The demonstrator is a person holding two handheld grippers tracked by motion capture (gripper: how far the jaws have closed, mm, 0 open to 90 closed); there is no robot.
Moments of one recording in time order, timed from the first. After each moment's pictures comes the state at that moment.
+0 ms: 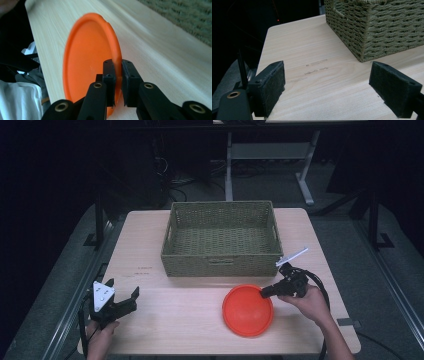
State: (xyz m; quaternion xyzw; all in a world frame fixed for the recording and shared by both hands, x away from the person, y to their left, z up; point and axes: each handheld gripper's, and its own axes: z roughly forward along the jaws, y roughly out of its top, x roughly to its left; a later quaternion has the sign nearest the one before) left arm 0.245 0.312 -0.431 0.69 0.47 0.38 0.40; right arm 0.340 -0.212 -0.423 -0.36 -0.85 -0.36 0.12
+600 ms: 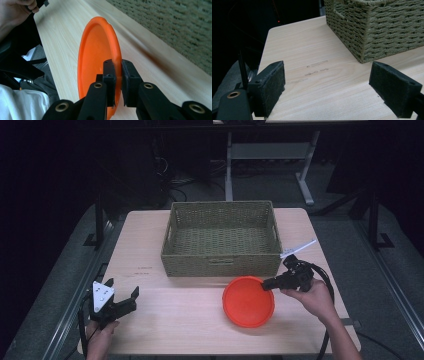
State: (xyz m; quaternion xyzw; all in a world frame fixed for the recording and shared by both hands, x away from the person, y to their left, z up) left arm 0.244 0.311 -0.430 0.69 0.47 0.39 0.41; right arm 0.334 -0.211 -0.382 -0.36 -0.84 -0.39 0.09
